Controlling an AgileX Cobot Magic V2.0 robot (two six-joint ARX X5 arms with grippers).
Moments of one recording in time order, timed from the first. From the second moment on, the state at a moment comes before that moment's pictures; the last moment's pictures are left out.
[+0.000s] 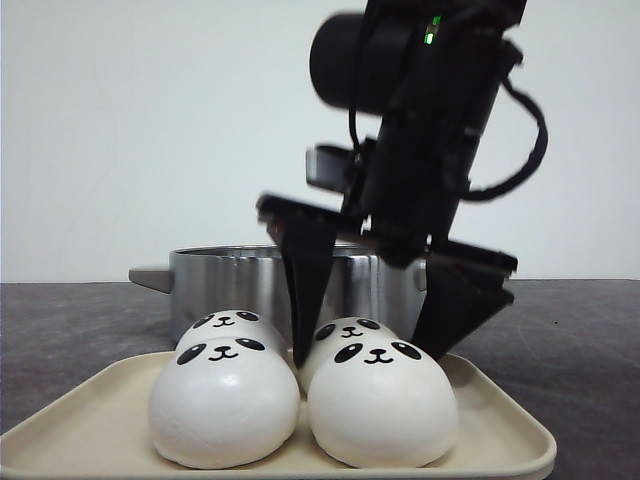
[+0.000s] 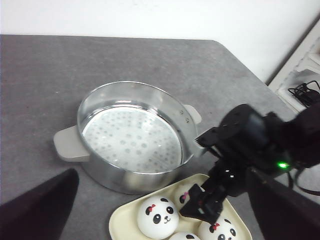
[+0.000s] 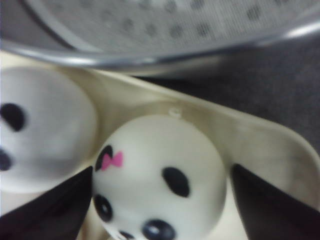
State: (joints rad) left arm -0.39 0.63 1.01 -0.75 0.25 -0.21; right arm 0.78 1.73 1.07 -0.53 -0.10 0.56
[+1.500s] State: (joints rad) left arm -0.41 0.69 1.01 -0.74 0.24 -0.21; right arm 0.55 1.96 1.53 -0.44 0.00 0.28
